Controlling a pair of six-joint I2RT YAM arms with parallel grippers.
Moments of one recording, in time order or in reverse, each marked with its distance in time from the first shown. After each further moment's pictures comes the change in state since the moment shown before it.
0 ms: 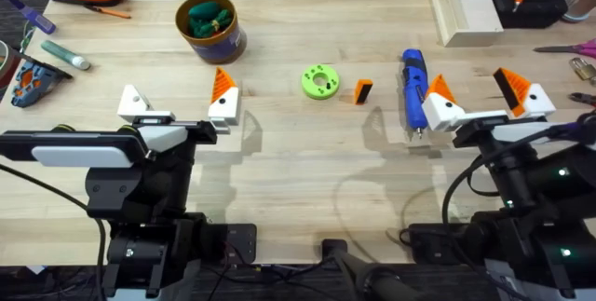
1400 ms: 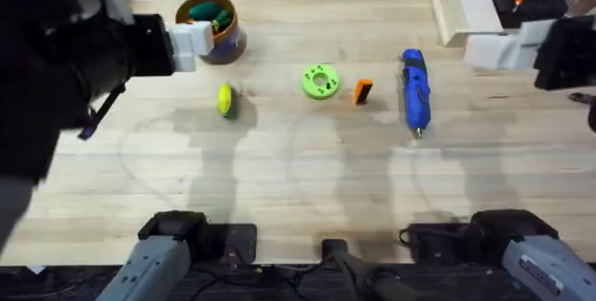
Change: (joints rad) left arm 0.000 0.857 0.936 -0.697 -0.135 0.005; right arm 0.000 0.824 1.034 -0.843 -0.008 -0.018
